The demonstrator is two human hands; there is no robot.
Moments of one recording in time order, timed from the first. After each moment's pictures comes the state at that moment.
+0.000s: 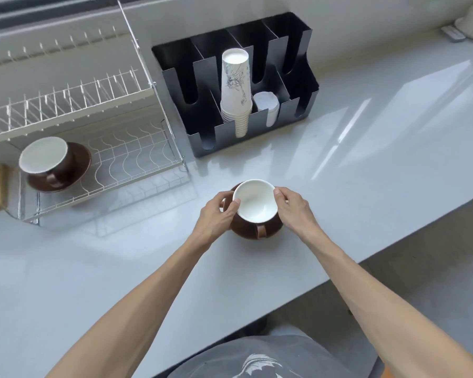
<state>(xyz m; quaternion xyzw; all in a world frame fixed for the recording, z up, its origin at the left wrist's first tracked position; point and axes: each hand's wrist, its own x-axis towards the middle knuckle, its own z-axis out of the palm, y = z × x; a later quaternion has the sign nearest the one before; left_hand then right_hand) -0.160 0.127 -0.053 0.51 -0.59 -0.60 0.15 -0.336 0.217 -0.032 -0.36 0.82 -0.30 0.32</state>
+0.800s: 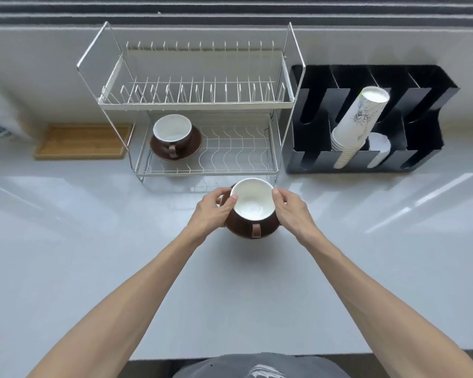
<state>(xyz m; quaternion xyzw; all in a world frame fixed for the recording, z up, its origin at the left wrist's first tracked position) 0.011 0.081 -0.026 0.63 -0.50 -0.54 0.26 -0.187 0.109 -0.010 -0.52 0.72 -0.27 0.37</state>
